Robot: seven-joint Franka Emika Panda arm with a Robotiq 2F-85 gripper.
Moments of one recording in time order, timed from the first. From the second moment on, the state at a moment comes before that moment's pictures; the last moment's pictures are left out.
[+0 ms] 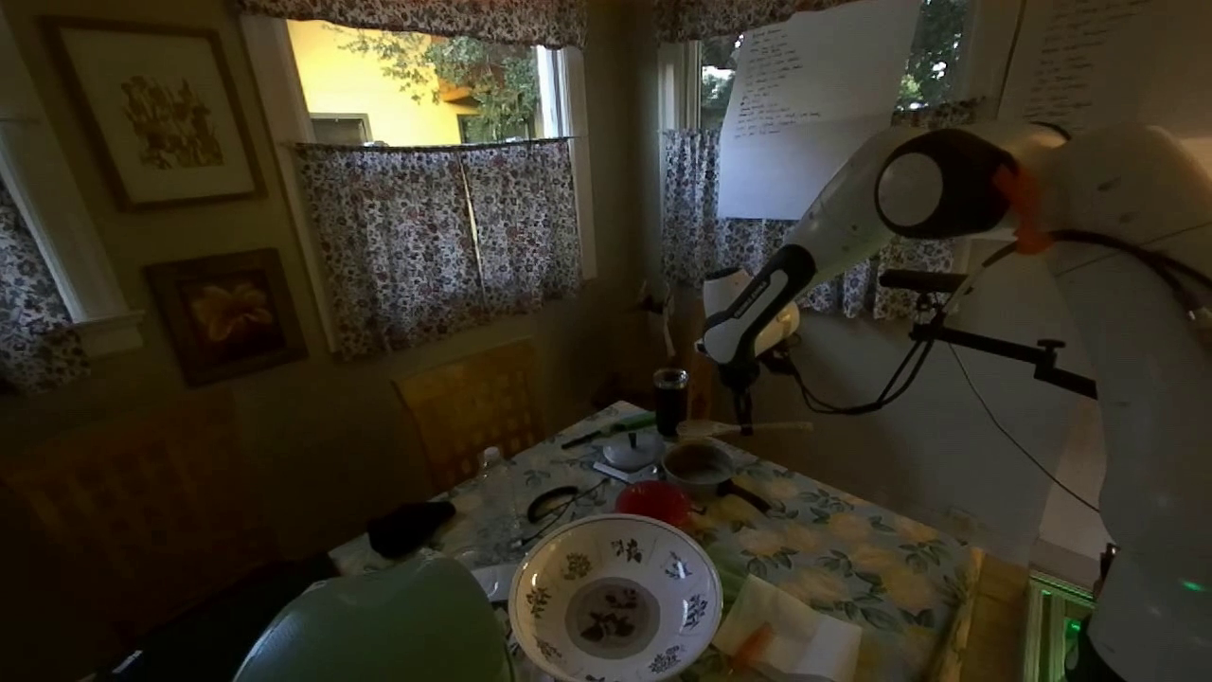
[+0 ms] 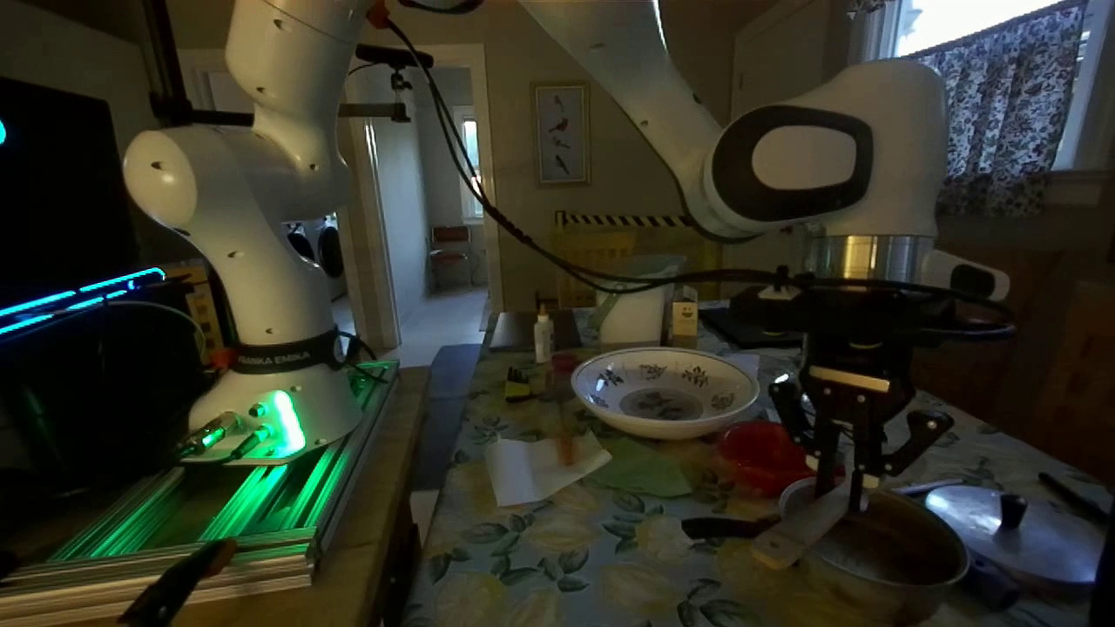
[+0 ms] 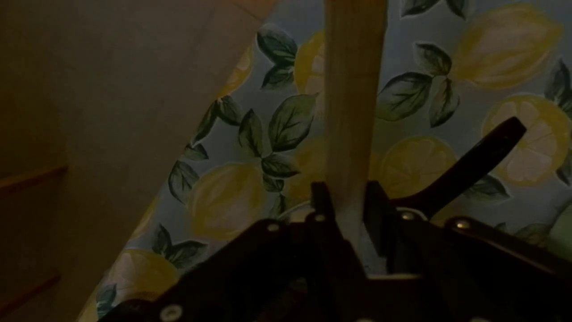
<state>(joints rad) -0.45 0.59 -0.03 -1.81 -0.29 2.38 -0.76</state>
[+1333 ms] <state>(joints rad) -0.38 0.80 -0.08 -1.60 -0.29 2.18 -0.86</state>
